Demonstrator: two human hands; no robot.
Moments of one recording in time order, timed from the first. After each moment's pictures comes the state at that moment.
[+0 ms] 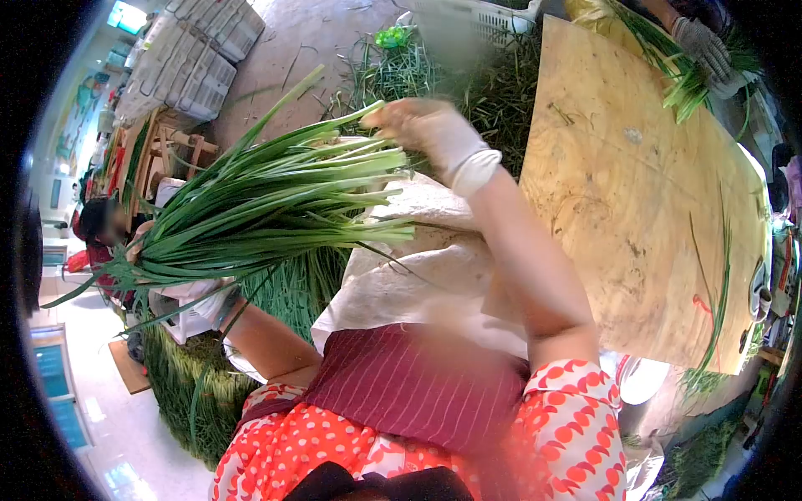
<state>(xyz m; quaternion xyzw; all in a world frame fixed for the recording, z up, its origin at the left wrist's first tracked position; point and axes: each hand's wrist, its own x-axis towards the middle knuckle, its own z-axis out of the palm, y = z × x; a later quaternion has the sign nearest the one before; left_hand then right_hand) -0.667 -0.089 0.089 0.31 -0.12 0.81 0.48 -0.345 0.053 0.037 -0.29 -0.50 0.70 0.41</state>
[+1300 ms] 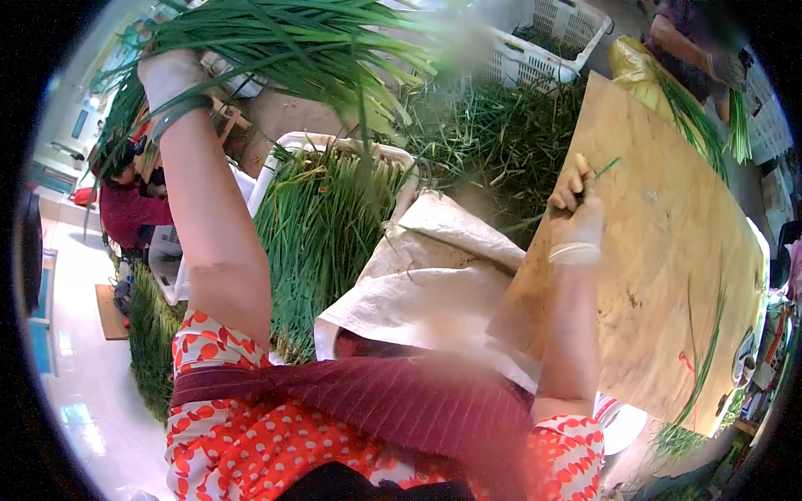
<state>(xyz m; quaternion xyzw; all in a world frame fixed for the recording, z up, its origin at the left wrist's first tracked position) -0.673 0.067 0.244 0.36 0.34 0.84 0.23 -0.228 0.044 -0.022 -0.25 -0.15 0.70 0.65</state>
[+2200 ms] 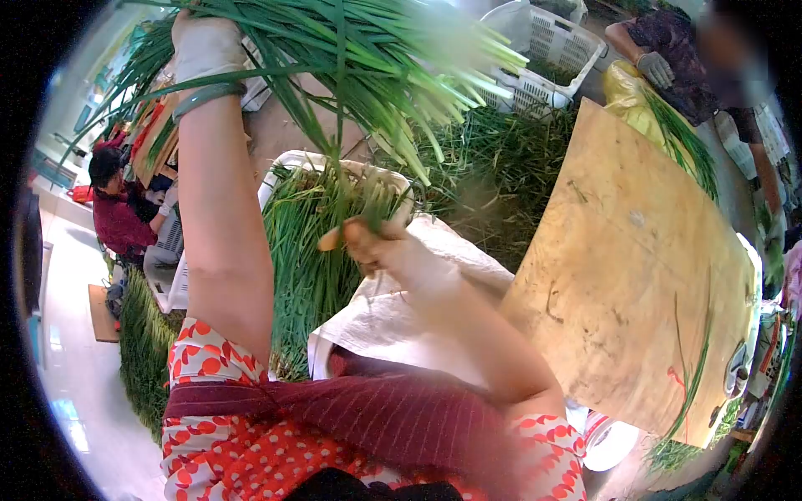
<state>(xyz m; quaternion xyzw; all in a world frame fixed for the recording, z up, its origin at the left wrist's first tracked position) -0.638 0.099 0.250 0.46 0.46 0.76 0.10 -0.397 -0.032 0.051 -0.12 -0.49 0.83 0.23</state>
